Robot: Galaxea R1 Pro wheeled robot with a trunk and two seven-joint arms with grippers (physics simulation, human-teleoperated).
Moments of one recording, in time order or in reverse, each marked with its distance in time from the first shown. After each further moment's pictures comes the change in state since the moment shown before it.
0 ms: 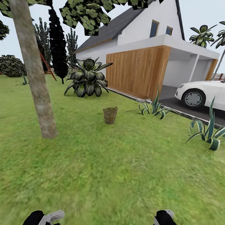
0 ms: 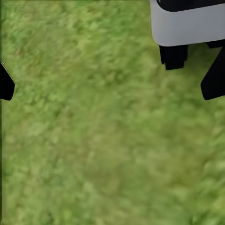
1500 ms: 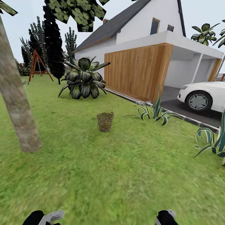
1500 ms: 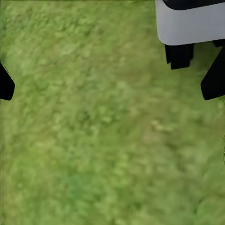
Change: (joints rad) left arm 0.000 0.000 -0.001 -0.002 0.000 0.000 0.000; right arm 0.000 -0.015 0.001 0.000 0.000 0.000 0.000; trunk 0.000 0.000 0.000
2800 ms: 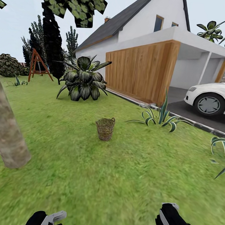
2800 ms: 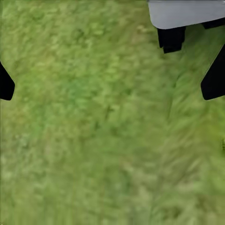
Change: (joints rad) left arm 0.000 -0.021 0.000 0.004 -0.004 -0.002 0.006; right arm 0.000 -0.026 -0.057 -0.110 -0.009 0.037 0.020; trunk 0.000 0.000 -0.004
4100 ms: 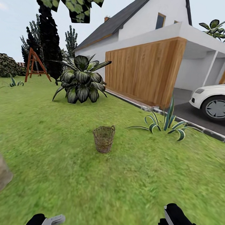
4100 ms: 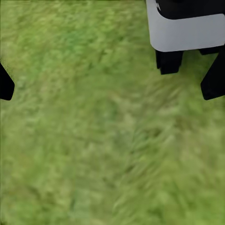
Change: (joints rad) left arm 0.000 0.003 0.009 0.040 -0.003 0.002 0.020; right arm 0.000 -0.045 0.004 -0.002 0.040 0.089 0.144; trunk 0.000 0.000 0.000
